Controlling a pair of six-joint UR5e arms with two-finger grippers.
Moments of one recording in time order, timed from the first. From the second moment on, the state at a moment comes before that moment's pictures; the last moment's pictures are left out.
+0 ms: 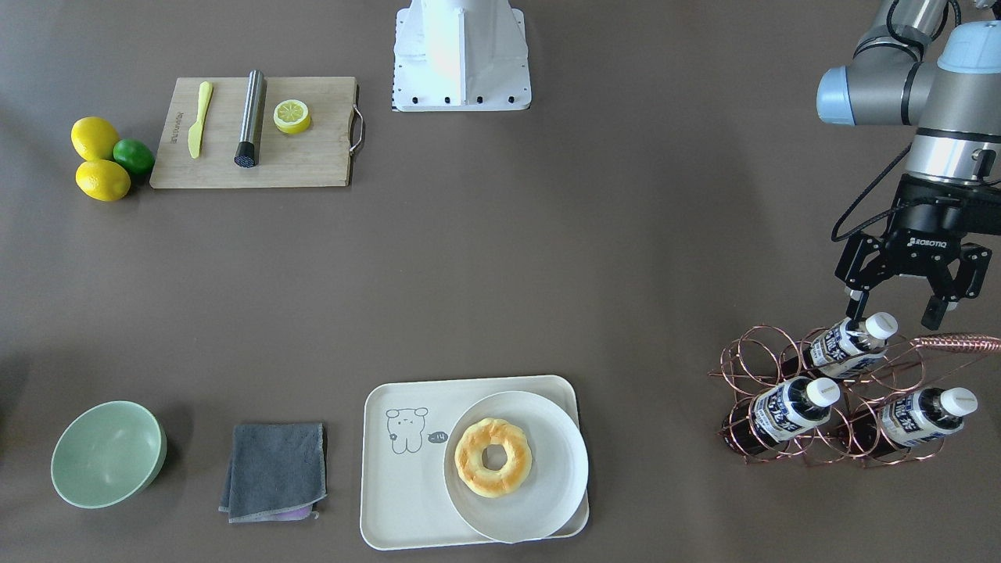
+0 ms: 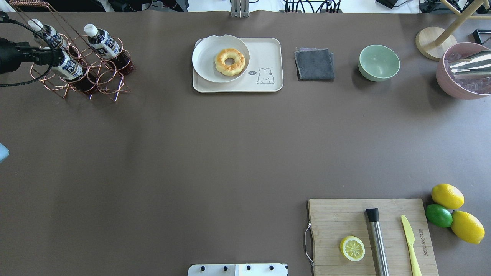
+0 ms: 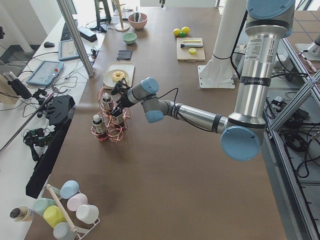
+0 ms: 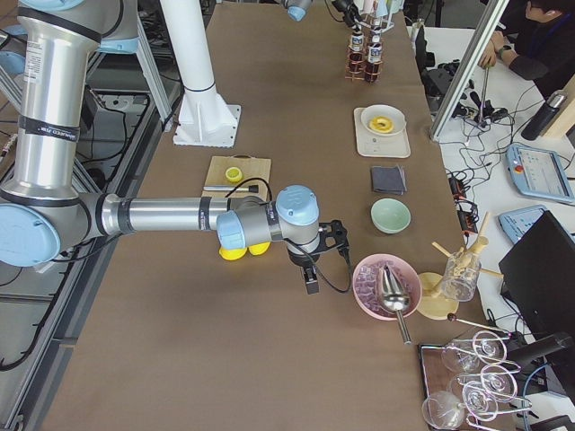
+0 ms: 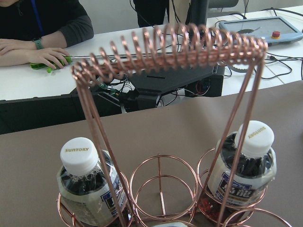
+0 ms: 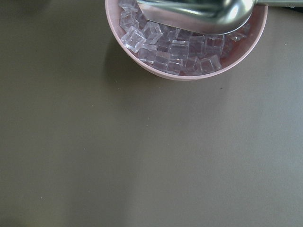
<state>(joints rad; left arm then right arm) -1.03 -1.69 -1.66 -2.52 -1.68 -0.76 1.48 -1.77 1.81 -1.35 2.31 -0.01</state>
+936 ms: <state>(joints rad) -1.03 -1.70 -1.64 -2.55 -1.68 -0.79 1.48 -1.77 1.81 -1.35 2.31 -0.01</state>
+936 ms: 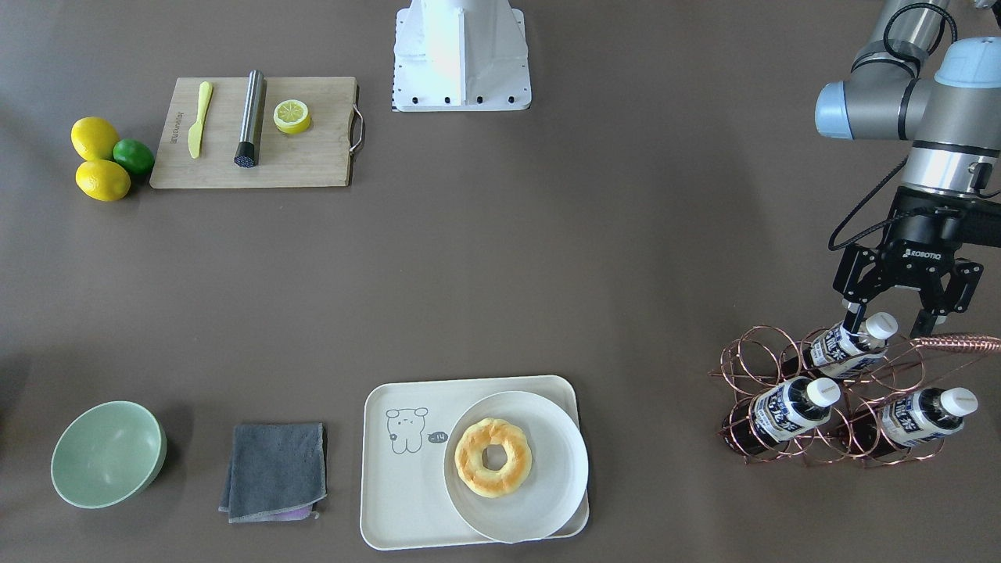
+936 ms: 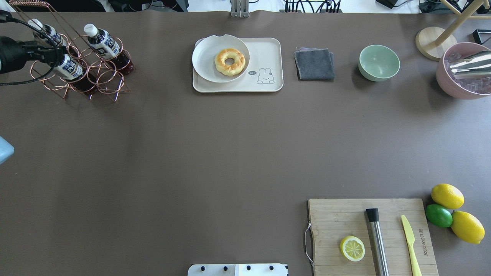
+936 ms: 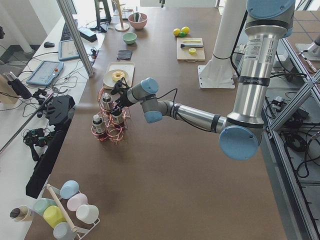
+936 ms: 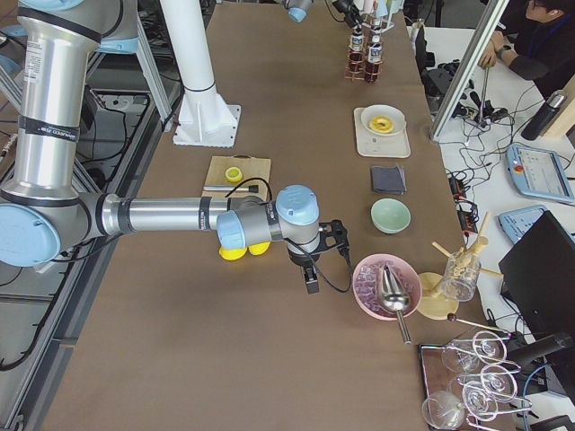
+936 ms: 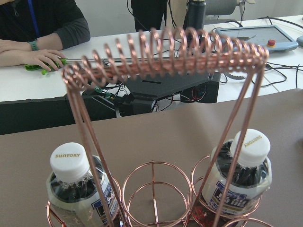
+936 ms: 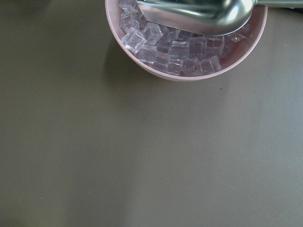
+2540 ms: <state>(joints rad) -1.03 -1.67 -1.67 -2.58 -1.68 -0.78 1.48 -1.77 1.81 -1.35 2.31 -0.01</state>
